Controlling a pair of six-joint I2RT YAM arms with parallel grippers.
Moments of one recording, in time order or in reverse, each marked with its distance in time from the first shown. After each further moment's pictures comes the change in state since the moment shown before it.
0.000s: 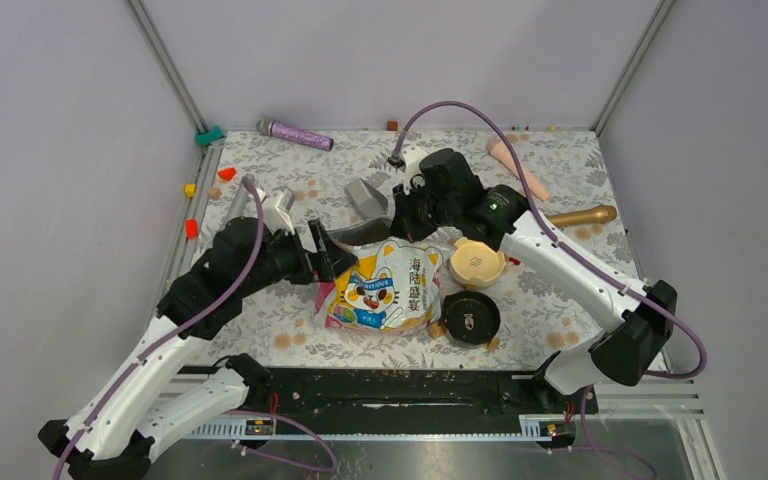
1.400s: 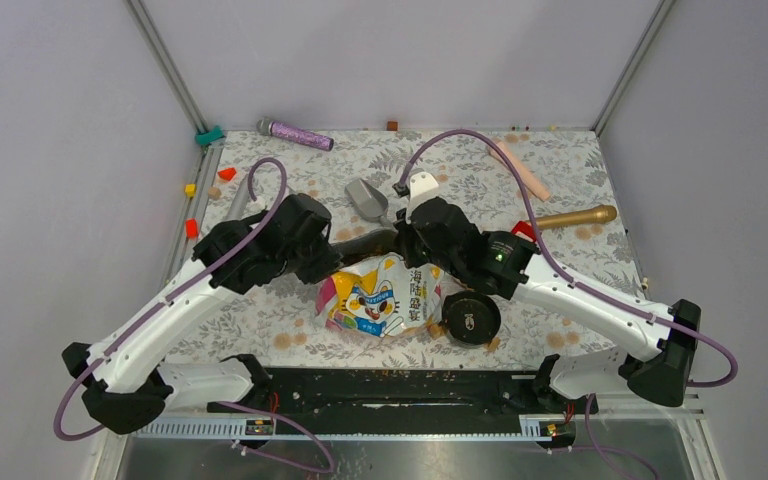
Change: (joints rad) left arm -0.220 0.376 0.455 -0.573 -0.380 -0.668; right arm 0.248 -0.177 -0.197 0.117 0.489 0.156
